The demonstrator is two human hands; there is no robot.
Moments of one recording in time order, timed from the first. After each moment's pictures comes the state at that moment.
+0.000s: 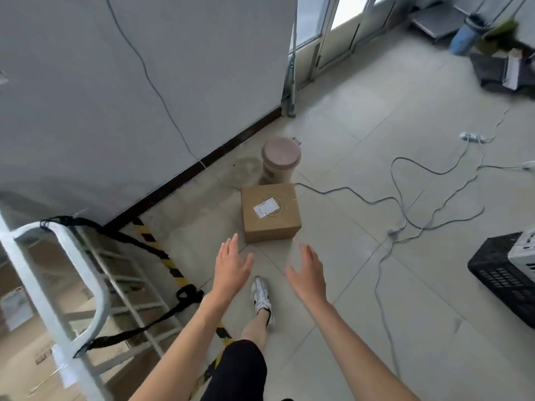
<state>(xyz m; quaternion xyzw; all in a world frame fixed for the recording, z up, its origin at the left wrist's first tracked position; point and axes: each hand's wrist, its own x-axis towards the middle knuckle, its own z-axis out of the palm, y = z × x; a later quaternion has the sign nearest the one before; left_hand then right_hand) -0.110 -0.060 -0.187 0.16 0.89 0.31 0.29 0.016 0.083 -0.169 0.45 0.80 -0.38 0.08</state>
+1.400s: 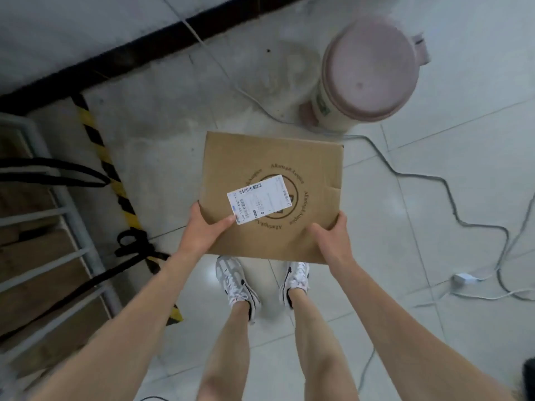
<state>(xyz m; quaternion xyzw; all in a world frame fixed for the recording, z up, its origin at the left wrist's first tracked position) -0.319 0.107 -0.604 -0.28 0.78 0.40 0.39 -0.242 0.378 -0.592 0.53 0.64 -0.50 0.26</state>
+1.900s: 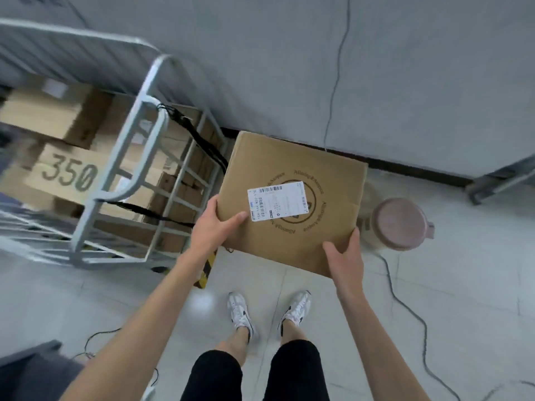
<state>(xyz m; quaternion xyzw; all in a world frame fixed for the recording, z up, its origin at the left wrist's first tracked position) -0.217 0.030 -0.136 -0.39 0.80 0.45 0.10 -0.262 0.311 -0.161 0.21 0.79 -0.51 0.26</state>
